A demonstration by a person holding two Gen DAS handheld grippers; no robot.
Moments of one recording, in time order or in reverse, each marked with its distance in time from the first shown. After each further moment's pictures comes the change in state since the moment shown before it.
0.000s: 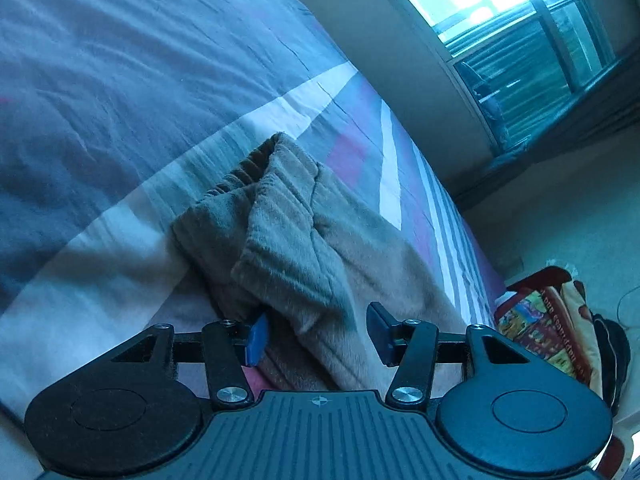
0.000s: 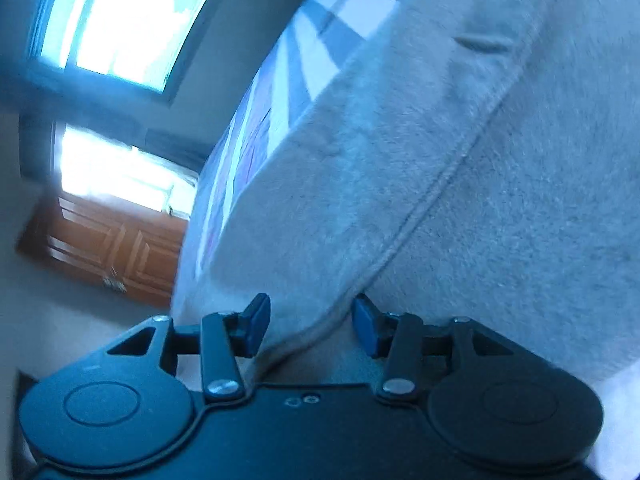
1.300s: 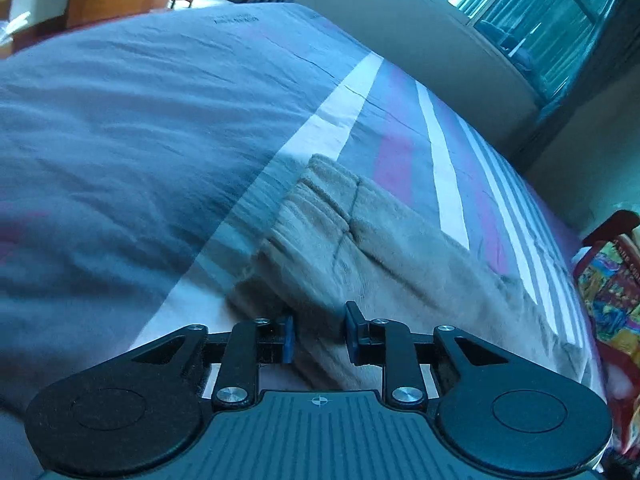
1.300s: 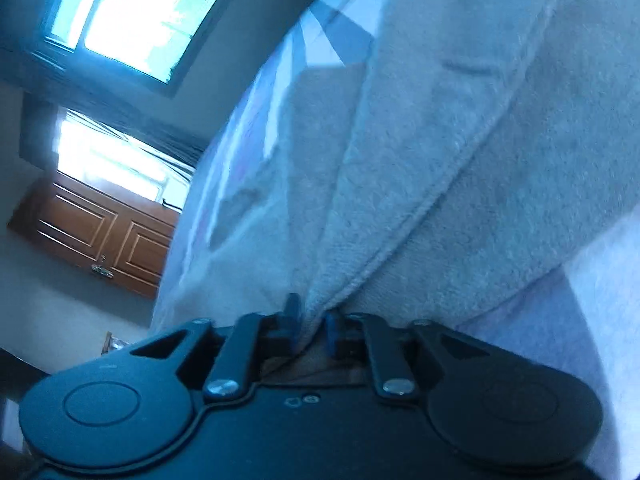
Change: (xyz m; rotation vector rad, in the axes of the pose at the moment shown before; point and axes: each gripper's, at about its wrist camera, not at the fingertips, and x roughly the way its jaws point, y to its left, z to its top) left arm -0.002 -0.031 0.024 0.215 0.000 0.245; right arm -0.024 0.006 -0.038 -0.116 -0.033 -0.048
